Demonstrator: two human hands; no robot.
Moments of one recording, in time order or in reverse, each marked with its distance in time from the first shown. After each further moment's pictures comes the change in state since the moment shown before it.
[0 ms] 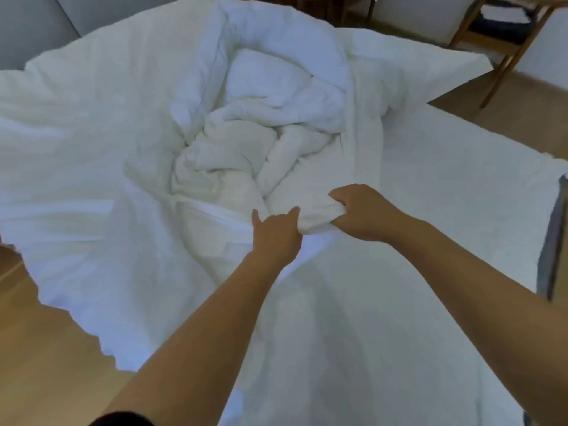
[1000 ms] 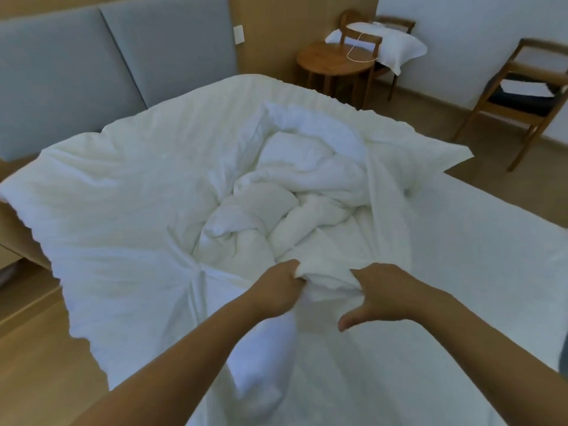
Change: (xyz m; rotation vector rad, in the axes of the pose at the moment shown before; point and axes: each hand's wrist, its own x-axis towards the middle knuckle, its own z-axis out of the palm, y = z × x) left_hand -0.025 0.041 -0.112 -0.545 -0.139 0.023; right_hand -0.020 0.030 -0.063 -0.399 -0.300 -0.102
